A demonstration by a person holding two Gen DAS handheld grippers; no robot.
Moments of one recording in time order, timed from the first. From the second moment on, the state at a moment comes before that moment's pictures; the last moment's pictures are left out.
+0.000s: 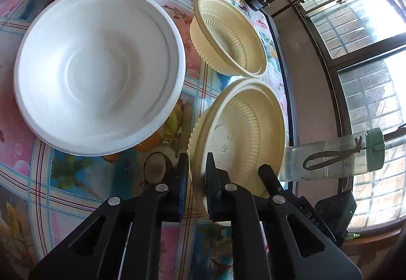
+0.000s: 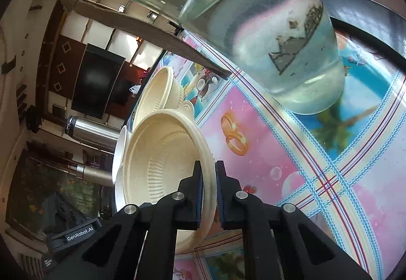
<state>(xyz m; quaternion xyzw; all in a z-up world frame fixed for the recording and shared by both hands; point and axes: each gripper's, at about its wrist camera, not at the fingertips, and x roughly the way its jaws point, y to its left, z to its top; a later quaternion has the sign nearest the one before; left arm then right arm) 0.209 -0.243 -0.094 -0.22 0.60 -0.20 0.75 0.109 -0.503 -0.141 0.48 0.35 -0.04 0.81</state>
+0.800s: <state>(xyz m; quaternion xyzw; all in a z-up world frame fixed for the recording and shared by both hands) 0.111 -0.103 -0.096 -0.22 0.58 -0.16 0.76 0.075 -0.378 -0.134 0.39 0.35 0.08 0.85</state>
